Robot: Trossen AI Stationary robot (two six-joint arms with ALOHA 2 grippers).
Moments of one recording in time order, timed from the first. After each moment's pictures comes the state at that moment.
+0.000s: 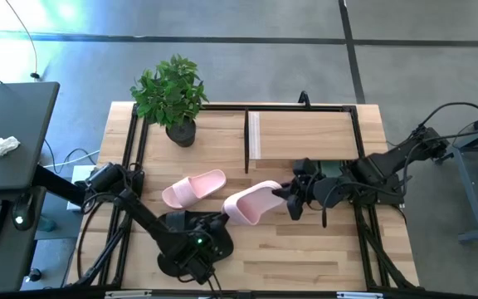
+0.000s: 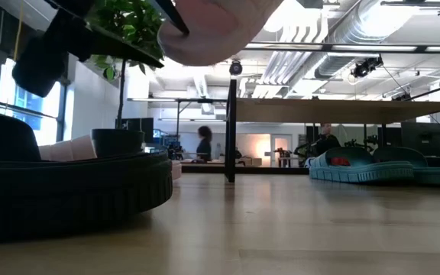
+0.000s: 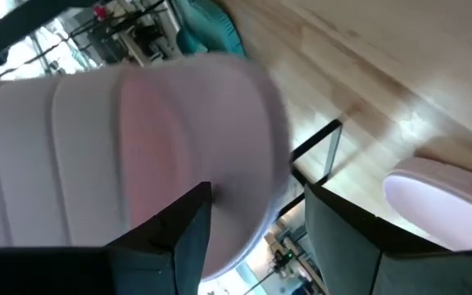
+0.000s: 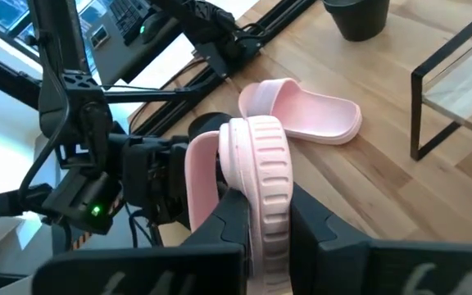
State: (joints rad) left arm -0.60 1.98 1.35 -0.74 -1.29 0.76; right arm 0.48 1.30 1.34 -0.66 0.50 0.97
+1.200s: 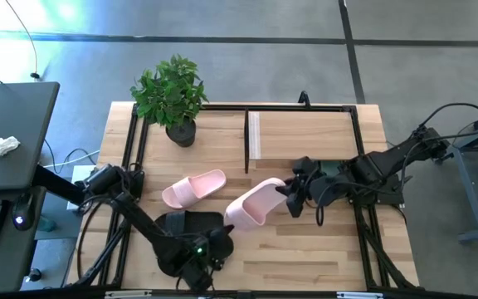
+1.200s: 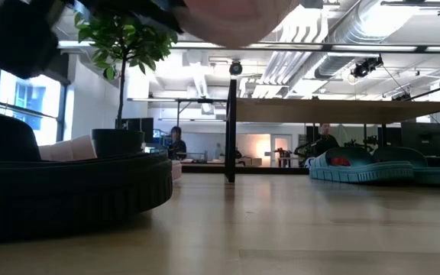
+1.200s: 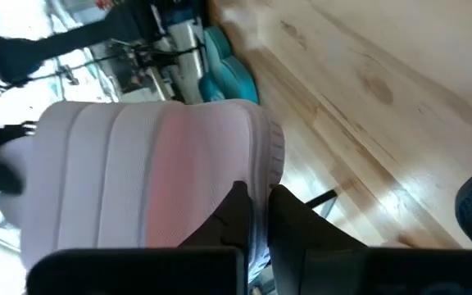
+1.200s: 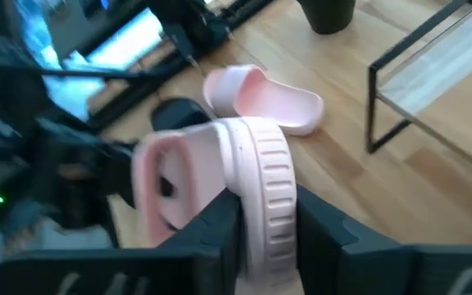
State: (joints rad) left arm -0.64 1.98 1.35 -0.46 -1.23 0.81; right arm 0.46 1.30 1.34 -0.78 0.50 0.93
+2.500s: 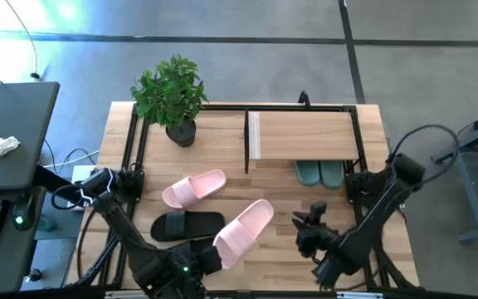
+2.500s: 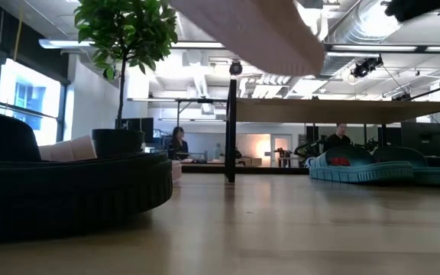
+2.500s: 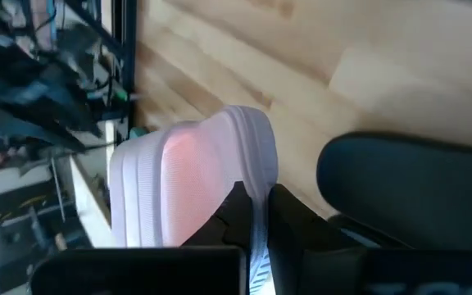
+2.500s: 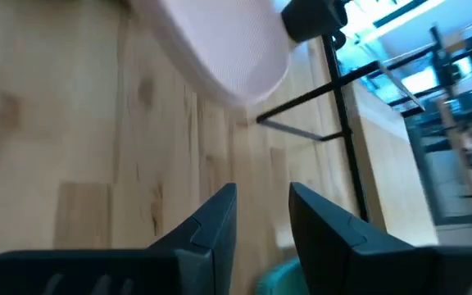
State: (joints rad) left arm -0.77 1.97 1.76 -0.97 -0.78 0.50; right arm 0.90 1.75 1.34 -1.28 0.99 0.78
